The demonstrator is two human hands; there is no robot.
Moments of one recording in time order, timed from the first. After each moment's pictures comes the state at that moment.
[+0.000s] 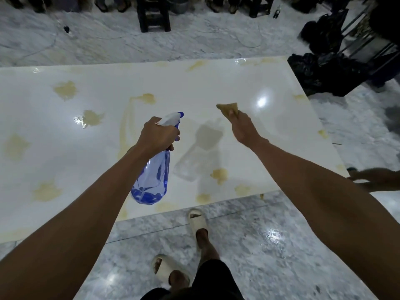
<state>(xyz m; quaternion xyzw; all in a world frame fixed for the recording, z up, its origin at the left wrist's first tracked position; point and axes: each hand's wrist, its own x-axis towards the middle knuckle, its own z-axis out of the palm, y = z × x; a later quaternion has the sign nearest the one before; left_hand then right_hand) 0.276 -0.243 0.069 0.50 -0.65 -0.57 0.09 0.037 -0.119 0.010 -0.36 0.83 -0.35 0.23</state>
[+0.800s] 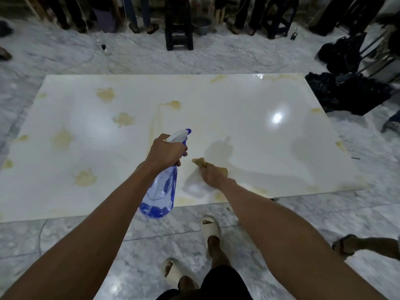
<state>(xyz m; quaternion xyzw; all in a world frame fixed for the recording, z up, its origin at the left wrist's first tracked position) 0.363 -0.211 0.087 0.51 -0.63 -0.57 0.12 0.219 -0.116 -0.043 -0.38 0.82 -0.13 0.41</state>
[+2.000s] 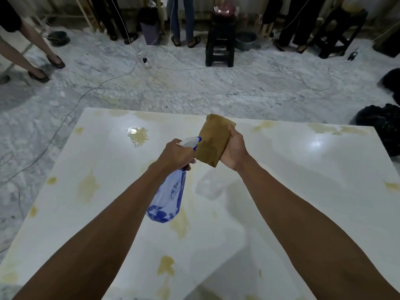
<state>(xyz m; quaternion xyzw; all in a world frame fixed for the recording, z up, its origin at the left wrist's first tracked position) 0.284 -0.477 0.092 0.60 -0.60 -0.53 0.08 0.105 -0.438 0.028 -0.06 0.44 -0.63 0.64</state>
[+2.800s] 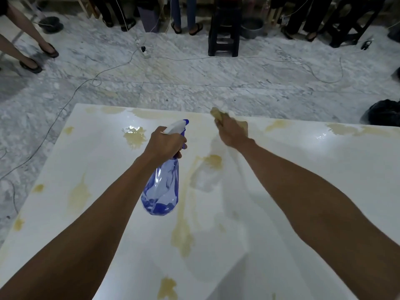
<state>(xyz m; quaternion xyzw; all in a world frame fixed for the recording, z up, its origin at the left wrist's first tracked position) 0.291 -0.544 0.078 0.59 -0.56 -0.56 0.17 0.063 -0.544 -0.033 -0.49 0.81 -0.18 0.28</state>
